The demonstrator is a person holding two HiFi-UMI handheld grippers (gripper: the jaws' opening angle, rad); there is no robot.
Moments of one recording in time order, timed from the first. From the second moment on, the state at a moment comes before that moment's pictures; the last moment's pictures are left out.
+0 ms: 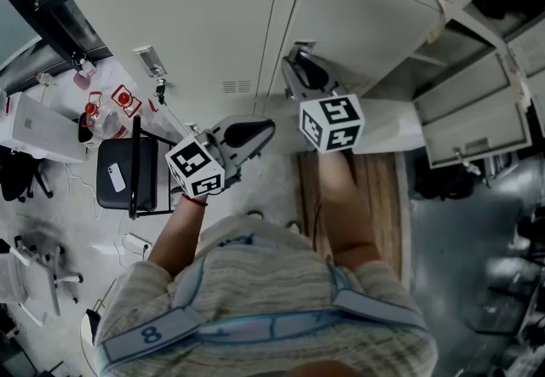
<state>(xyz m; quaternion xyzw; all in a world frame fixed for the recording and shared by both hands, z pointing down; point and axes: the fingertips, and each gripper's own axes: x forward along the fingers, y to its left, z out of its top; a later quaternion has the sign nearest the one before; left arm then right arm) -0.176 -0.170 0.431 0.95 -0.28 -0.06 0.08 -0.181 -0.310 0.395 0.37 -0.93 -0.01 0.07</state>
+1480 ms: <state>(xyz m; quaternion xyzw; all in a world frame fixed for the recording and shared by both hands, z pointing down) -0.165 -0.172 0.428 0.96 -0.27 -0.06 0.08 -0.169 -0.304 0.388 0.38 -0.92 -0.02 0.07</state>
